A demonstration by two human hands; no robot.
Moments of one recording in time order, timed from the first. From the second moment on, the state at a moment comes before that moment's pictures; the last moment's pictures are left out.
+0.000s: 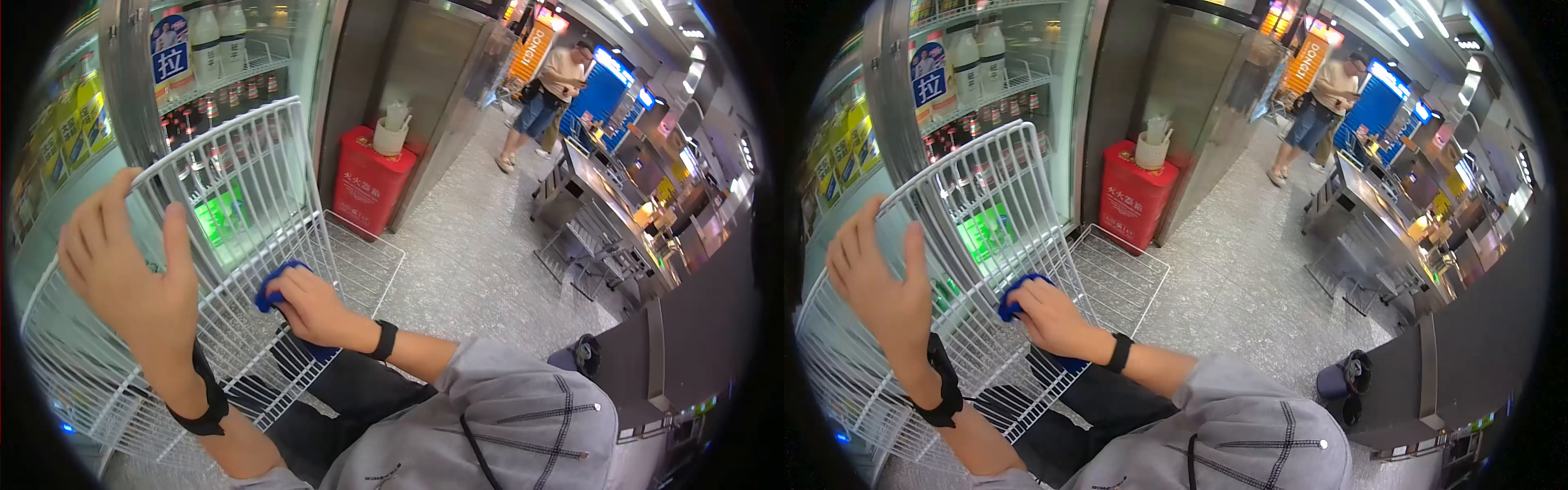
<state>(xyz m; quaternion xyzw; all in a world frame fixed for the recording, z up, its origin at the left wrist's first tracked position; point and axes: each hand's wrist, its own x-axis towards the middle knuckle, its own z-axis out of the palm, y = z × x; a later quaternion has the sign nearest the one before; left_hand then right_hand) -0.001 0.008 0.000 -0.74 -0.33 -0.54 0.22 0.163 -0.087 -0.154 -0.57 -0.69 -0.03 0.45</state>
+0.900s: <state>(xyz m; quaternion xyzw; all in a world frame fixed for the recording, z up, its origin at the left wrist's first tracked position) -0.006 0.039 -0.016 -0.69 -0.25 -0.63 0.26 0.150 -0.102 -0.201 -0.58 -0.70 0.01 0.41</state>
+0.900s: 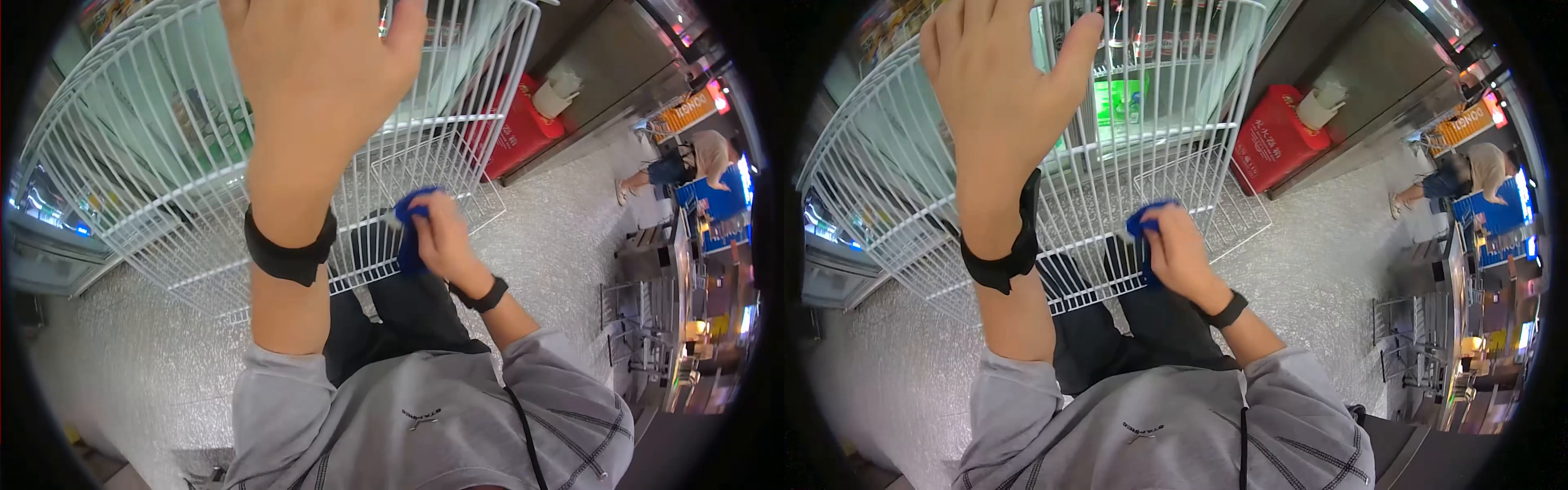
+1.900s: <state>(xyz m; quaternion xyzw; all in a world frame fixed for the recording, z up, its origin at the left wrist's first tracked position) 0.004 0.027 -0.015 -0.67 -0.21 -0.67 0.26 0.111 -0.115 -0.232 -0.56 -0.78 0.01 0.28</state>
